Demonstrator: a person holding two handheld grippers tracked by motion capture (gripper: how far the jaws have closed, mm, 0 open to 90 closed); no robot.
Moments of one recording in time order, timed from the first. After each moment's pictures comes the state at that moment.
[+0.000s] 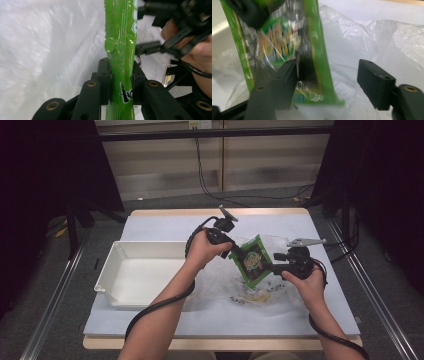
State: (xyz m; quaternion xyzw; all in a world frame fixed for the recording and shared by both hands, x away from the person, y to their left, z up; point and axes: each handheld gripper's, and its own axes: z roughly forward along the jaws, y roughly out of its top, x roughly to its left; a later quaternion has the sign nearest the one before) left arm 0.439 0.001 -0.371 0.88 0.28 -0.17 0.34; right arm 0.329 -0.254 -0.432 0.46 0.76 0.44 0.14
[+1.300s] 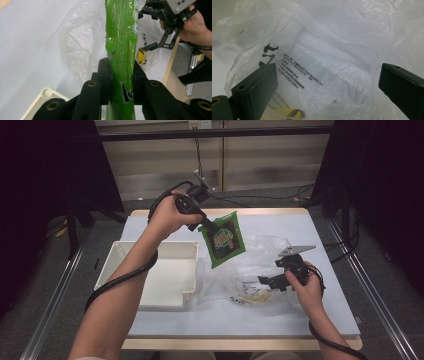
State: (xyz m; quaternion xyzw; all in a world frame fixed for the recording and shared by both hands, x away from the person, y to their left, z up) left arm 0.453 0.066 -0.271 0.93 0.20 -0.09 0.28; right arm 0.320 -0.241 -0.445 0.43 0.81 0.39 0.12
